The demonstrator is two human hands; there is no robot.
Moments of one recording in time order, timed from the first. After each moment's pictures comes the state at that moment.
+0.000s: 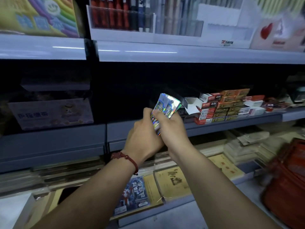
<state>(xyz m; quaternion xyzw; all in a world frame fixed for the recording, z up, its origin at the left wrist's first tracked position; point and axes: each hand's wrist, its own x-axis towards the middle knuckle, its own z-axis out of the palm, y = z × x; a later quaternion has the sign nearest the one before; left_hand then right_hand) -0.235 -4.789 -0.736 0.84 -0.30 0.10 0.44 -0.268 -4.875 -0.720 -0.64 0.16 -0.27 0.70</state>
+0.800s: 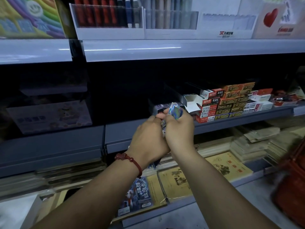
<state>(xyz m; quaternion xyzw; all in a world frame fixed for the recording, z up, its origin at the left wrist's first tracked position) -0.228 -4.816 -0.744 0.88 -0.37 0.12 0.28 -0.270 -4.899 -0.730 -0.66 0.19 -0.36 0.63</state>
